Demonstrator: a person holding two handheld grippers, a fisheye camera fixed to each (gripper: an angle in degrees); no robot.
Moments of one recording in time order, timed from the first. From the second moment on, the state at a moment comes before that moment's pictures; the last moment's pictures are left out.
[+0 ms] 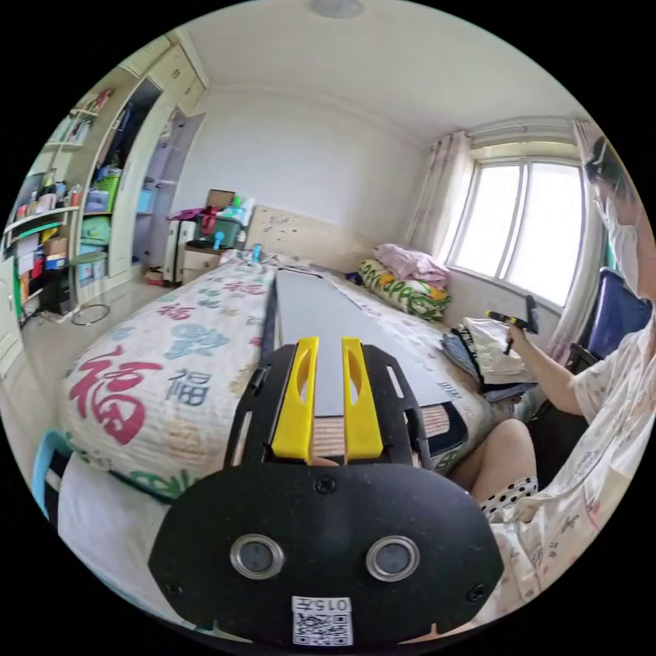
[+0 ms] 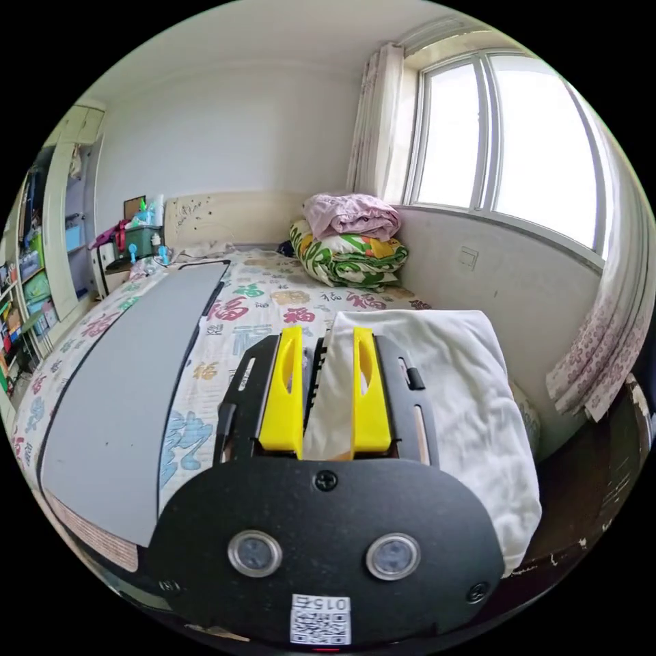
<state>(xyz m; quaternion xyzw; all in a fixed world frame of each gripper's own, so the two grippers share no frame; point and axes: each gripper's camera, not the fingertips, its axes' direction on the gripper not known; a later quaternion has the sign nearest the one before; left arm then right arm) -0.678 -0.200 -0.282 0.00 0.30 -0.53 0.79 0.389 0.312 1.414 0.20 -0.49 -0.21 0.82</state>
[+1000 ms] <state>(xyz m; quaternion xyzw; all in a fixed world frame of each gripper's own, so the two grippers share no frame) -0.562 -0.629 0.095 0.09 0.63 -0.39 0.67 0.900 0.230 1.366 0.13 -0.75 0.06 0.65</state>
